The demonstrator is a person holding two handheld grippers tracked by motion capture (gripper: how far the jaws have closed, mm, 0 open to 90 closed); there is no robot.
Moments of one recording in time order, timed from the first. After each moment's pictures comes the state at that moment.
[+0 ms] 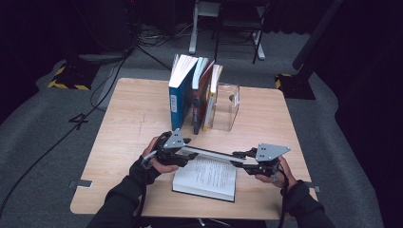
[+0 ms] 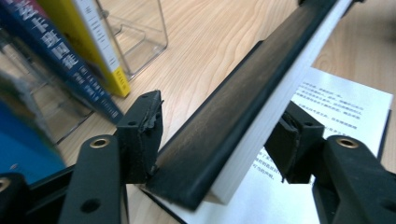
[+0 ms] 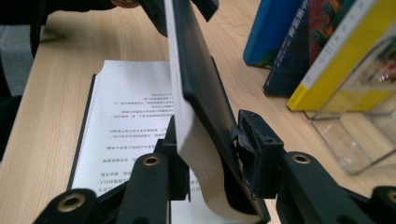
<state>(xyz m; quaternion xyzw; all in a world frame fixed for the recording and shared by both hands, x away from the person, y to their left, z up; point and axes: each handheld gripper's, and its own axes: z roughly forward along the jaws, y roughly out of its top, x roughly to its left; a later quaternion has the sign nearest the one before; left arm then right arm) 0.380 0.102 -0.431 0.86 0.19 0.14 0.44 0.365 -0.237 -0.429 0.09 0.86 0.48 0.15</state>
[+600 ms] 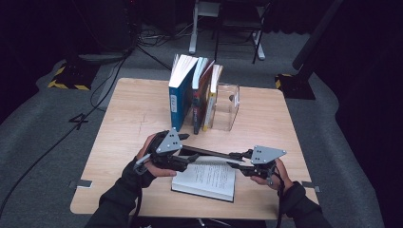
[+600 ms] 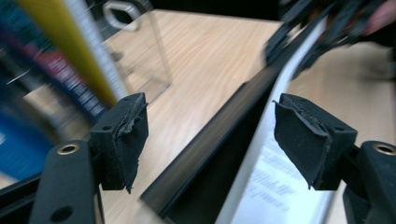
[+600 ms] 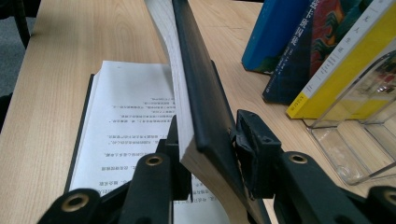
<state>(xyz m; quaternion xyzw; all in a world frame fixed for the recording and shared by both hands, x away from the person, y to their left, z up) 0.342 0.095 -0.382 0.85 0.17 0.17 0.47 0.359 -0.226 -0.429 0.09 0.86 0.47 0.16</state>
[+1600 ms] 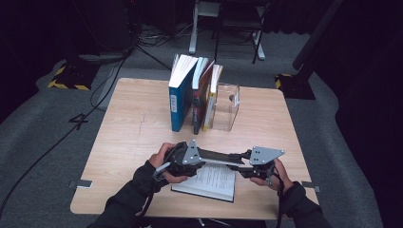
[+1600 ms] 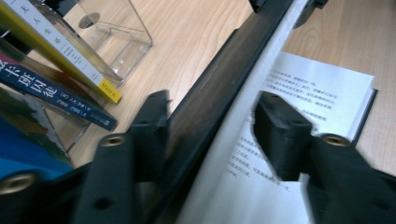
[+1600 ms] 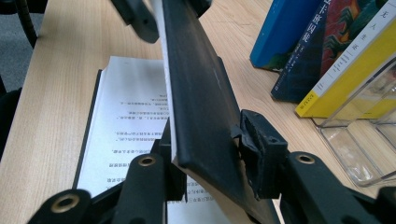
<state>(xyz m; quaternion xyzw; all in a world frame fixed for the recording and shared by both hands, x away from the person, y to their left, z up) 0.341 0.065 -0.406 0.90 0.15 0.19 0.37 0.358 -0.224 -0.431 0.08 0.87 0.47 0.15</state>
